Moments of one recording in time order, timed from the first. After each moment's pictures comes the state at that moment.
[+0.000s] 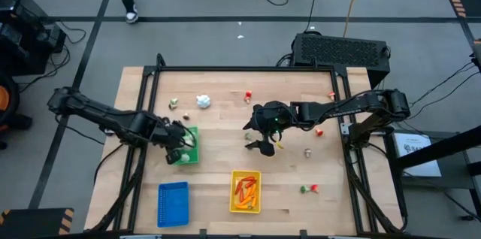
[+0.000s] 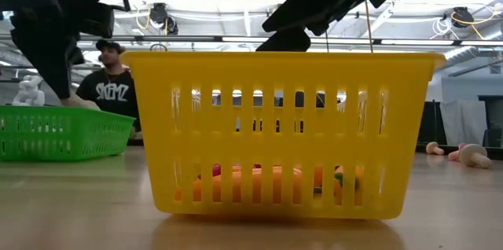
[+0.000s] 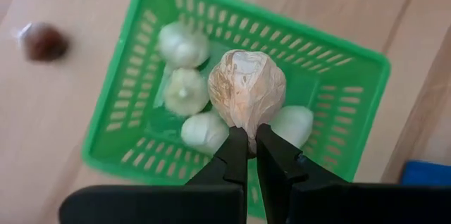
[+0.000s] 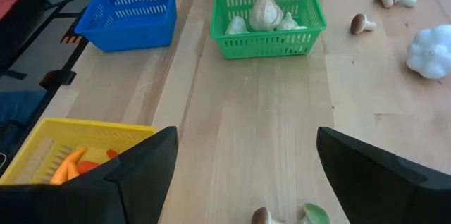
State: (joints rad) left arm -0.27 0.99 0.65 -0.88 -0.10 -0.69; right arm -0.02 1.56 1.01 -0.03 -0.21 0.04
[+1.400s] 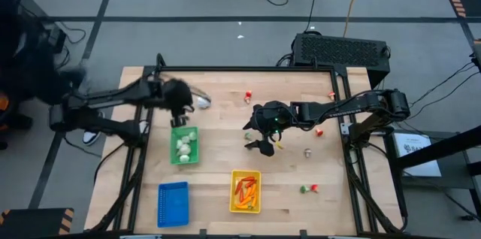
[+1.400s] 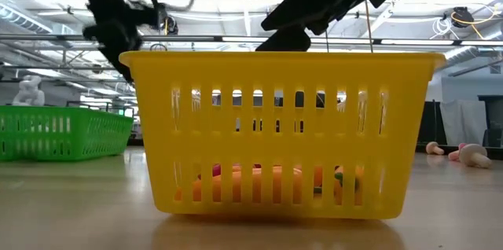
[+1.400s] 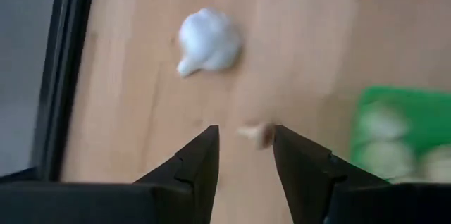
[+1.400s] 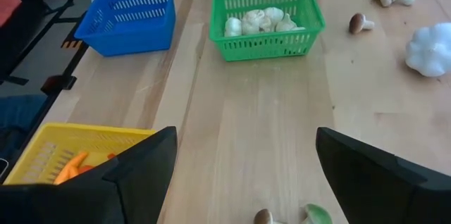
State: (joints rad) left arm 0.35 1.11 0.89 -0.96 -0.17 0.21; right arm -0.02 1.56 1.01 -0.03 -0.21 0.07
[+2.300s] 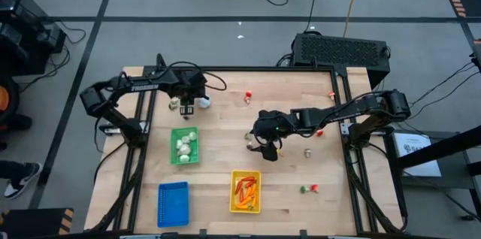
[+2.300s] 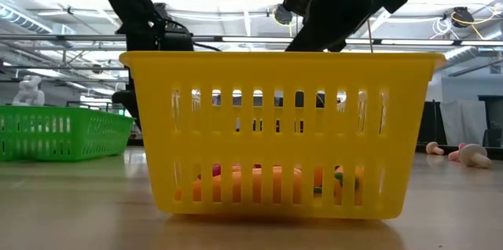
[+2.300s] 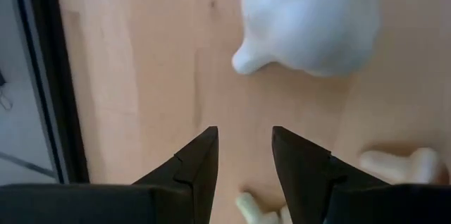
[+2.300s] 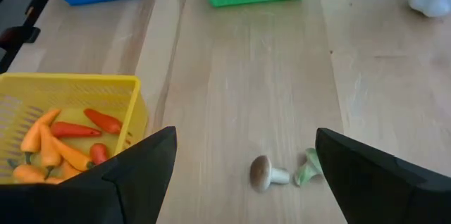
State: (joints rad) left arm 0.61 1.53 0.89 -0.71 -0.24 0.56; right arm 0.03 1.56 0.94 -0.08 -0.10 0.09
